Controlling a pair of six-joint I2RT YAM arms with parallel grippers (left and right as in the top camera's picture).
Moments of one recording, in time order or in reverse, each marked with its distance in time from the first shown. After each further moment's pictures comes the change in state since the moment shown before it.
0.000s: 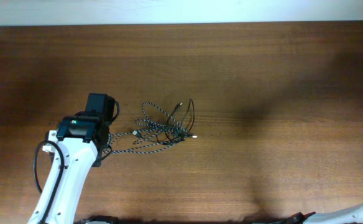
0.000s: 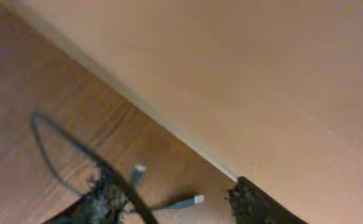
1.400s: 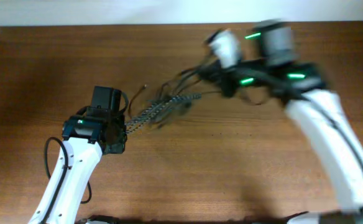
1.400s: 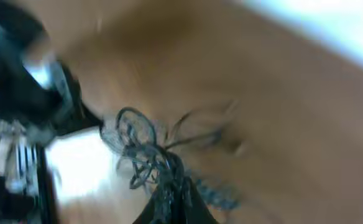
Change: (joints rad) left arm -0.060 0.002 0.011 0.207 0.408 -0.003; right arm 1.330 -0.329 0.065 -0.379 -0.812 -0.025
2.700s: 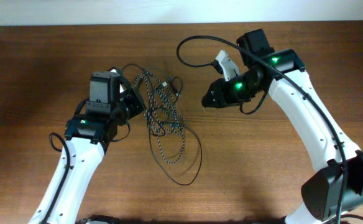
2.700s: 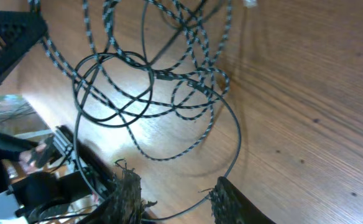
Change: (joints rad) left arm -0.024 0.001 -0.002 0.462 0.250 1.014; right arm 0.043 0.237 0.047 -0.399 0.127 0.282
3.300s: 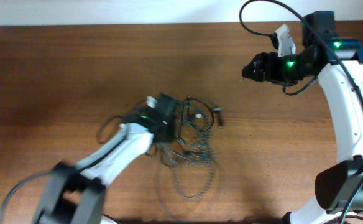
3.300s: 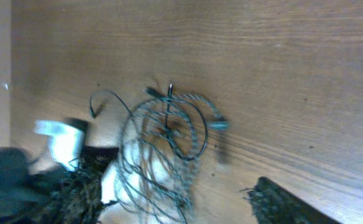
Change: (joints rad) left arm -0.327 0.336 -0.085 -0.023 -0.285 0.169; right arm -0.315 0.003 0.104 -0.021 0.045 0.000
